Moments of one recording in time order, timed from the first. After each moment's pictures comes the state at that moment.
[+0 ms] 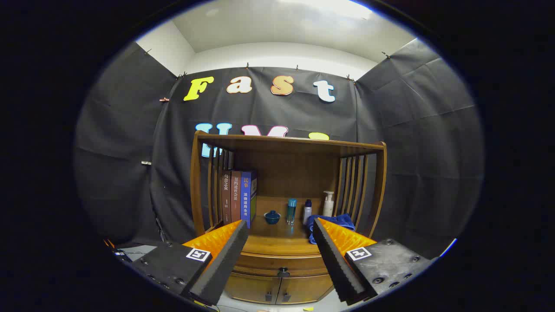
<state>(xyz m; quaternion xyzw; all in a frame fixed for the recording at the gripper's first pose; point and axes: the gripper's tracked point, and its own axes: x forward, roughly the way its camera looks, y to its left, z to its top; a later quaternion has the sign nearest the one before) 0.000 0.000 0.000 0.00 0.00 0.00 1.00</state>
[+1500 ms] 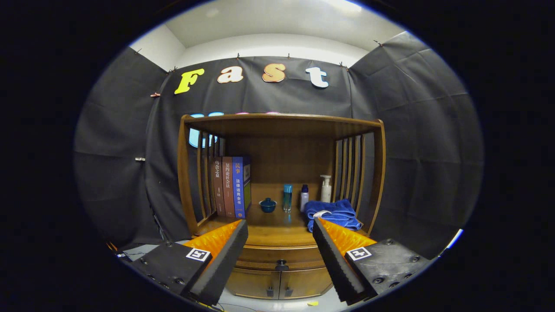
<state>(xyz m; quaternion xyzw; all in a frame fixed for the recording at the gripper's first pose) 0.026 -0.018 -0.052 0.03 0.04 -0.02 1.00</state>
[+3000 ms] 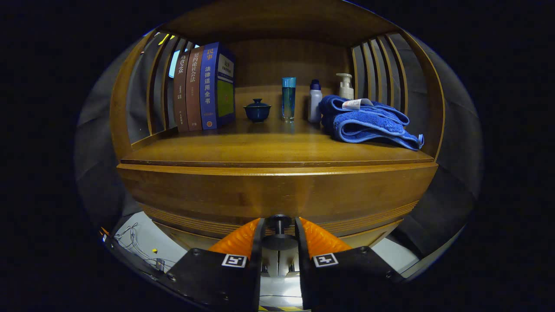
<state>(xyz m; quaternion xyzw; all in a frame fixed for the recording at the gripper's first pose) 0.142 -0.018 -0.326 0.02 0.25 -0.01 0.97</state>
